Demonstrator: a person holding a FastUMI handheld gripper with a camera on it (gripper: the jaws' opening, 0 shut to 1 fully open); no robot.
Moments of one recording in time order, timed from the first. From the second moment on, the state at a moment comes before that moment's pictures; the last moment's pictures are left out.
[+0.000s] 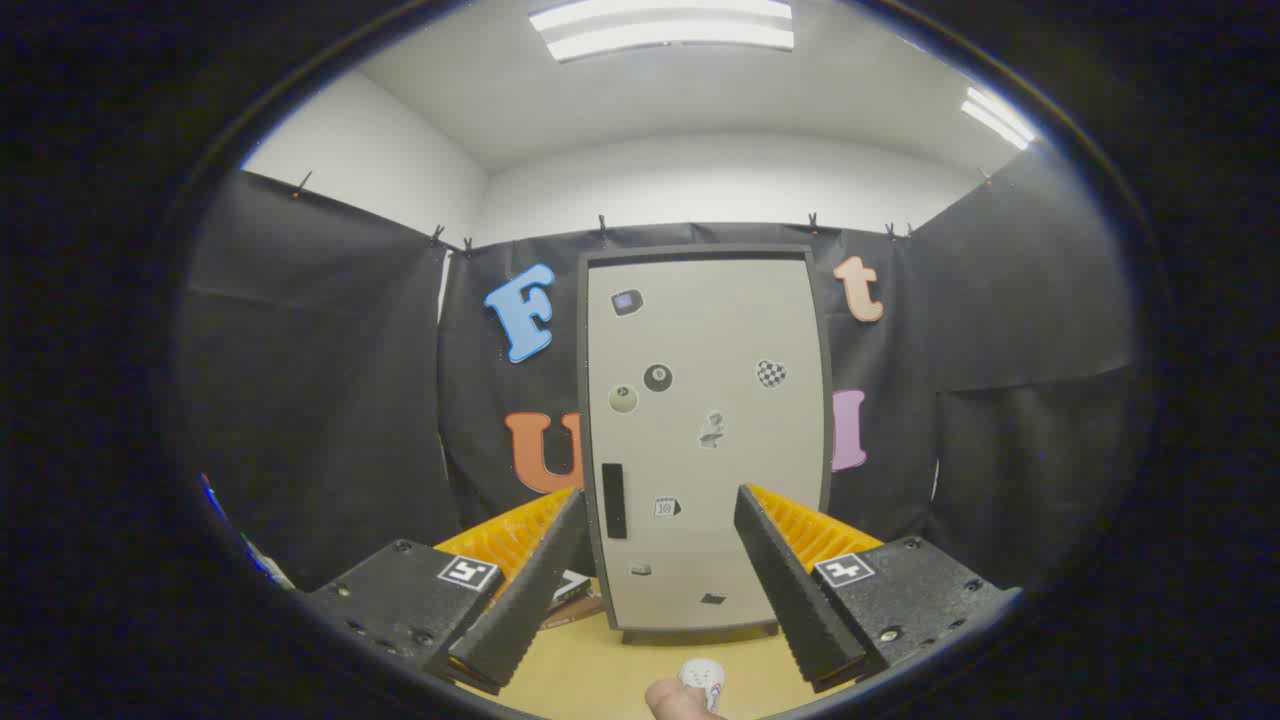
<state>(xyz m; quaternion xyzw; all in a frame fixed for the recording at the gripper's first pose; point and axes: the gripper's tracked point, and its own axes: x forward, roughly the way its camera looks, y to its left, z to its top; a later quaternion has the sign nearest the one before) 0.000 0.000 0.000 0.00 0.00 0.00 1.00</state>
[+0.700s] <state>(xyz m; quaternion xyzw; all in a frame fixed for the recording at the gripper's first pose) 0.005 -0.026 -0.026 -0.01 0.03 -0.05 1.00</state>
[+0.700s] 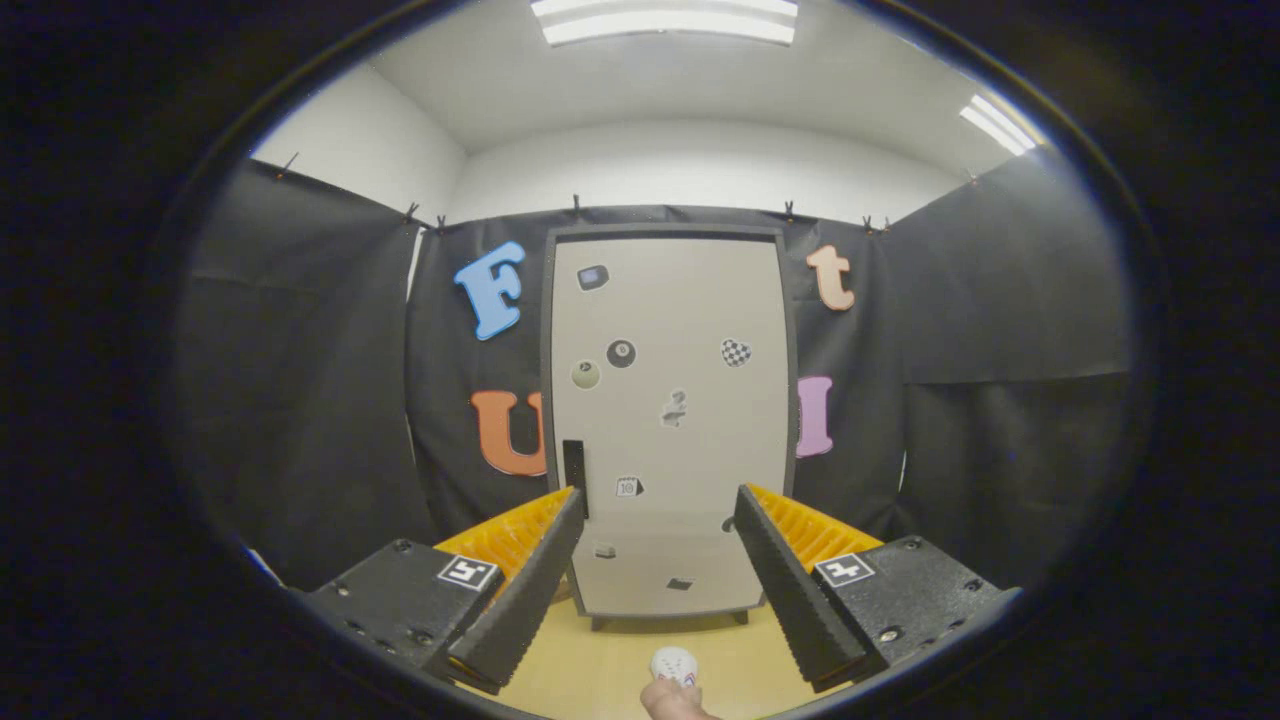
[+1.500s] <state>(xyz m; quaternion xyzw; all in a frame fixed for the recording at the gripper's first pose) 0.178 0.041 -0.119 -0.03 0.10 -0.02 0.99</state>
